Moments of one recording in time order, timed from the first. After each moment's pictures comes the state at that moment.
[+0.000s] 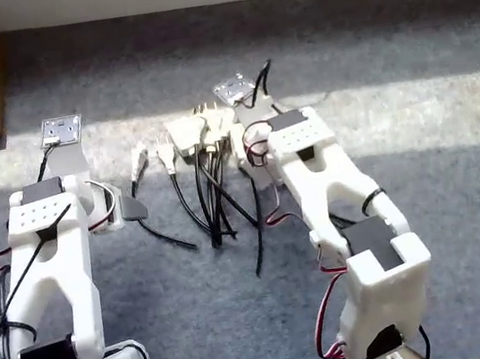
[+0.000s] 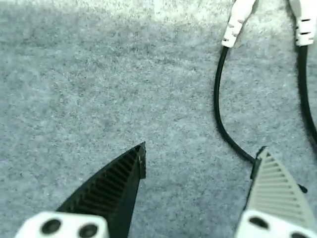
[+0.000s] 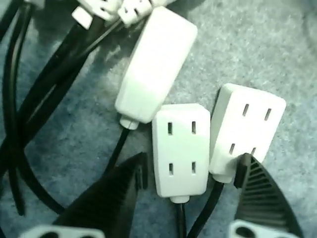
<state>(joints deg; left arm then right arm) -17.4 -13.6 37.9 58.9 -4.9 -21.7 18.5 8.7 55.3 18.3</state>
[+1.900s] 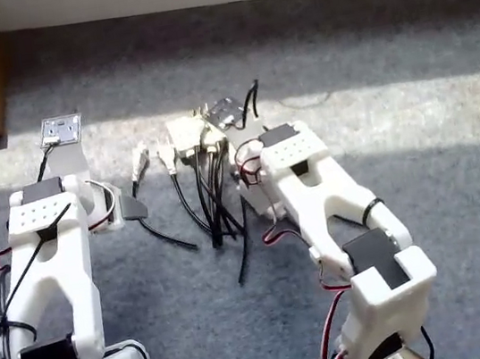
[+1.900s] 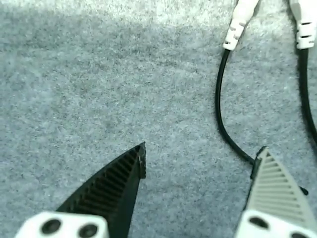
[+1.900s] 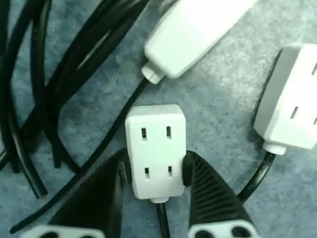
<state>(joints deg) -17.4 -13.6 37.9 58.7 -4.9 -26.7 18.6 16.2 61.4 18.5</state>
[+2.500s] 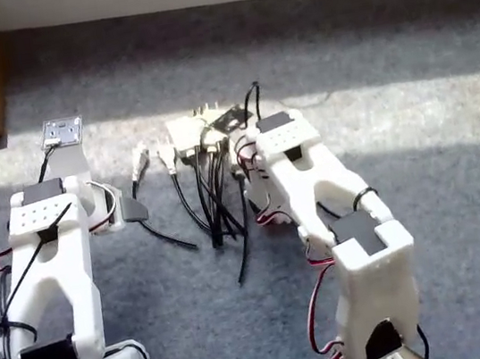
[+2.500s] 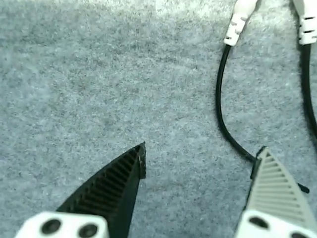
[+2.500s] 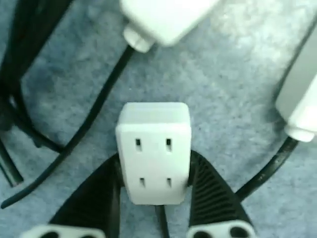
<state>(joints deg) -17.4 -13.6 38.5 58.5 -4.9 -25.1 28.0 5.1 74.1 19.8</state>
